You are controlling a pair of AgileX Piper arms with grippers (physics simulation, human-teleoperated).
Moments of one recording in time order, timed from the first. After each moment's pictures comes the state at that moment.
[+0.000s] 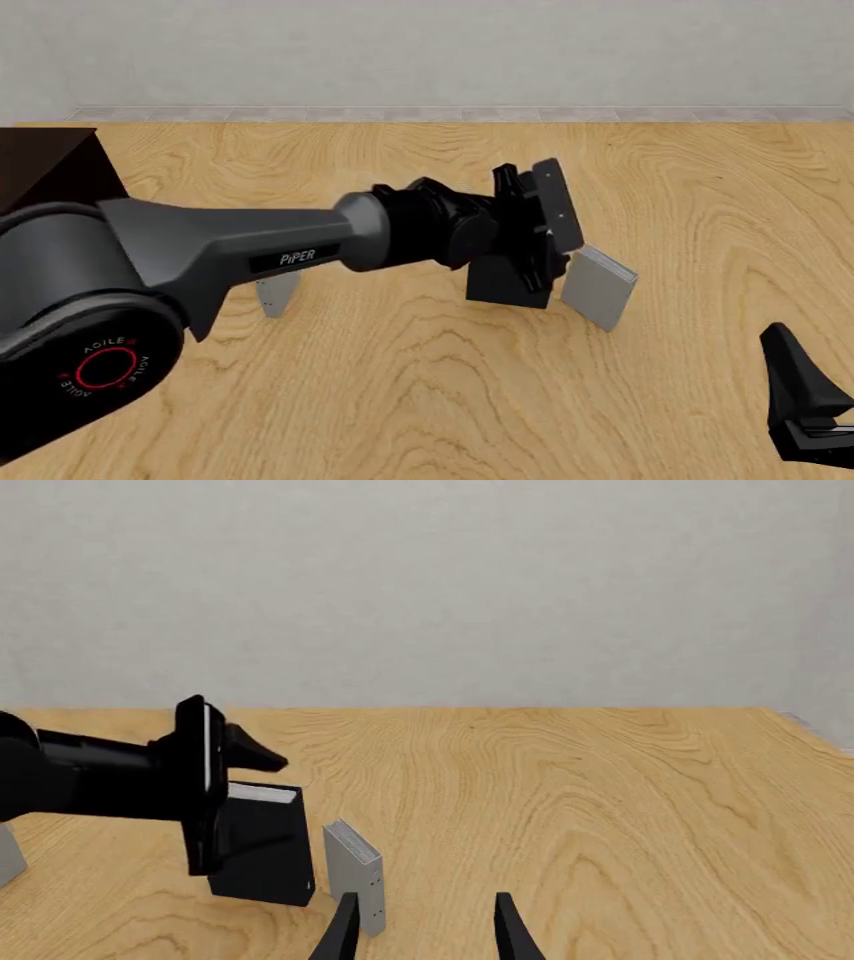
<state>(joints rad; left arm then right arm) -0.84 2.13 -1.61 0.13 0.73 0.00 0.03 0.00 -0.02 0.00</state>
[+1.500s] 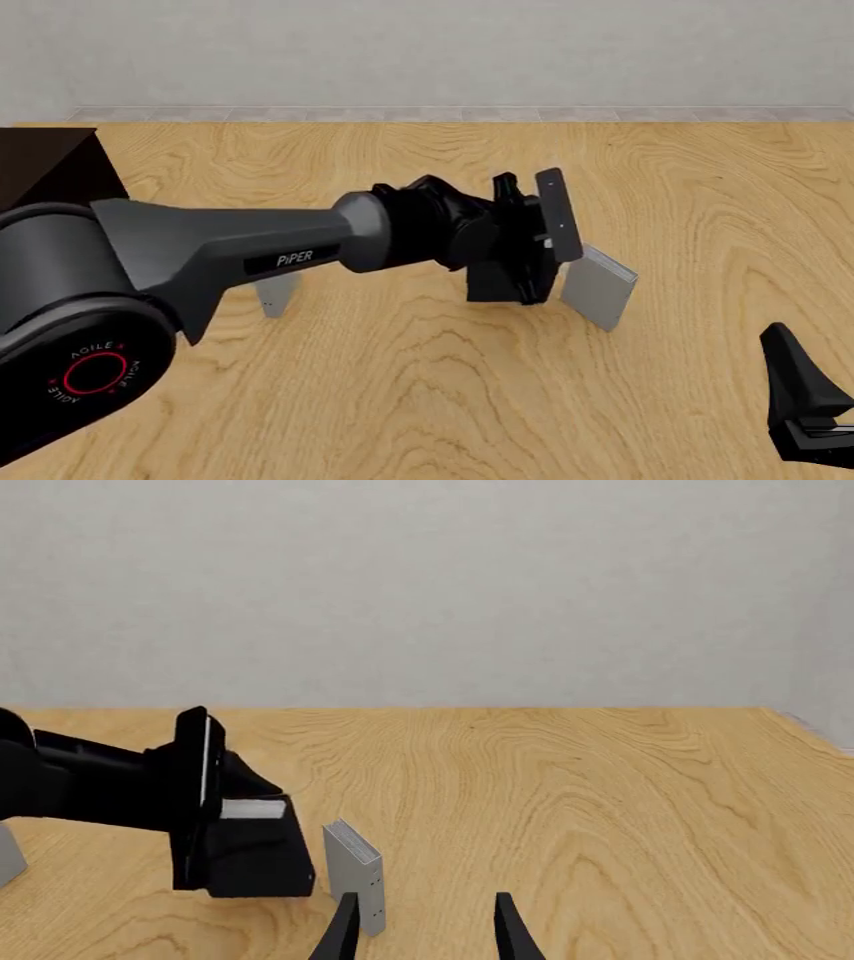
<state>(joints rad) -0.85 2.11 -1.61 0.22 0.69 0.00 0.03 0.00 -0.02 0.00</state>
